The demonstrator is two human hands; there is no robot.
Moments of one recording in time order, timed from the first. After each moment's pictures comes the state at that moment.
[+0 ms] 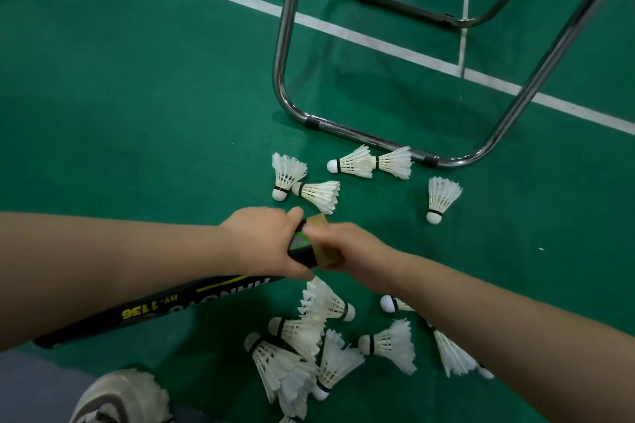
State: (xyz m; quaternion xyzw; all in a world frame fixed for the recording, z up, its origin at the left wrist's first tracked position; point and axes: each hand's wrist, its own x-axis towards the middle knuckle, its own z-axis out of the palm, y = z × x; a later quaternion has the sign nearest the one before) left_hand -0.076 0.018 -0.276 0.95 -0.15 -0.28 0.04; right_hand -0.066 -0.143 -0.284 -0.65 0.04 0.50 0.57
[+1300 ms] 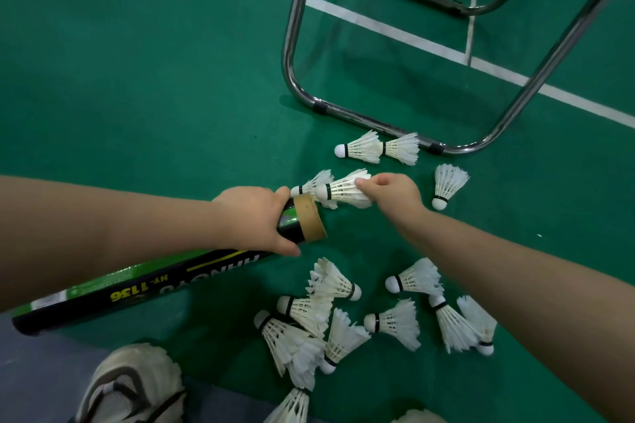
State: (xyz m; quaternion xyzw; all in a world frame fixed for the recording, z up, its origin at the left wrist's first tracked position) left_hand -0.081 0.050 -0.284 0.95 -0.12 -0.30 0.03; right_hand -0.025 -0.165 -0.302 -0.88 0.09 0.21 0.41
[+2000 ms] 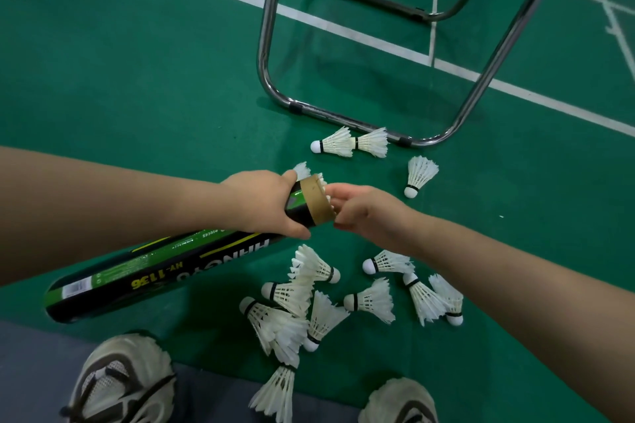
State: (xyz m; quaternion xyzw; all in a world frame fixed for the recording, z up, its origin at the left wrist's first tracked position) left_hand -0.083 0.012 -0.248 0.95 -0.14 -0.26 0.06; right_hand -0.082 -0.175 -0.237 -0.69 -0.04 0.46 0.56
